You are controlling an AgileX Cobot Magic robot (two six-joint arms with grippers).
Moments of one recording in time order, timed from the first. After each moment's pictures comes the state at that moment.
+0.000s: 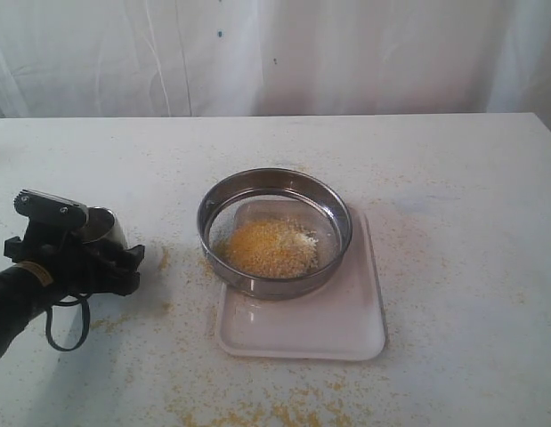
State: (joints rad) left arm -0.15 1.94 -0.51 -0.03 -0.92 0.10; right arm 0.29 0.01 -0.01 -0.03 0.19 0.26
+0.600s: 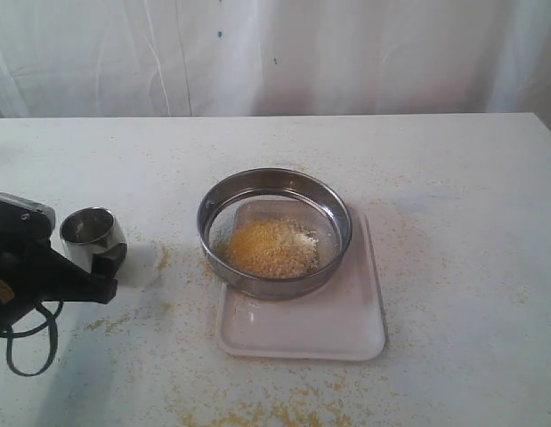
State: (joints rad) left arm -0.15 1.77 -0.33 -0.03 -1.02 0.13; right arm 0.29 0.01 -0.01 -0.03 0.19 0.26
